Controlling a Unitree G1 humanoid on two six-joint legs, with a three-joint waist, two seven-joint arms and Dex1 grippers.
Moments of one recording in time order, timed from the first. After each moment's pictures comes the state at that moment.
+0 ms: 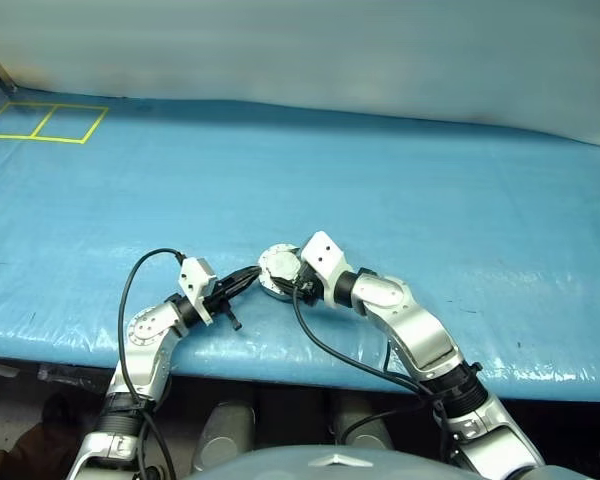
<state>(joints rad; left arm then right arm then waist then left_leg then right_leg) -0.08 0.31 -0.04 0.22 -0.32 -0.14 -0.92 -0.28 -0.27 0.39 -0.20 0.07 0.56 0.54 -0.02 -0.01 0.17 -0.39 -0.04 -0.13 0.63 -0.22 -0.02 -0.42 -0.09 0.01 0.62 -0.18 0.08</state>
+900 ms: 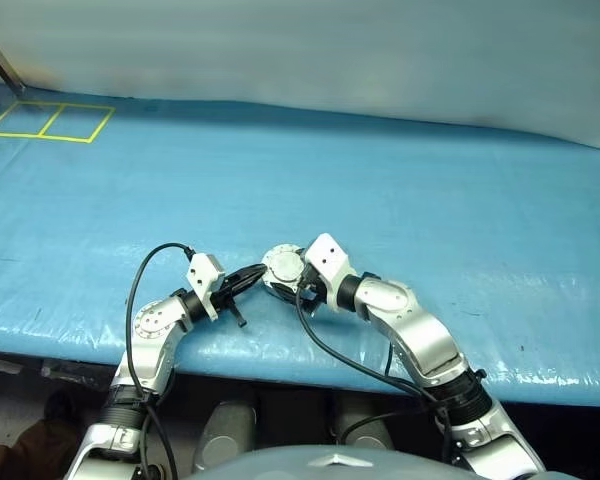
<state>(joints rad) -0.12 0.32 -0.08 0.22 -0.28 -0.11 -0.89 -0.25 -0.26 0.34 -0.26 0.11 0.62 0.53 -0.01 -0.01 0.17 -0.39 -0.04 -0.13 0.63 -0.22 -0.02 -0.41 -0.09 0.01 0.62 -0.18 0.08</state>
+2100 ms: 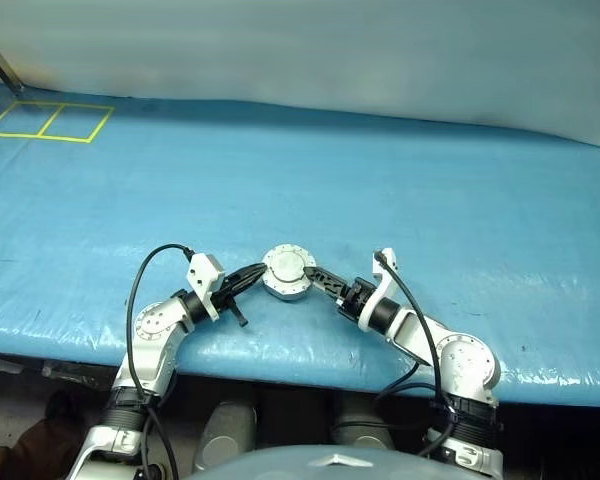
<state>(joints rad) -0.11 0.31 -0.07 0.21 -0.29 -0.12 -0.87 -0.11 0.05 -0.30 -0.22 0.87 1.18 0.26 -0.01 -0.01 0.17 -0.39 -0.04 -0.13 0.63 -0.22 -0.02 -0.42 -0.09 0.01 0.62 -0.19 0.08</state>
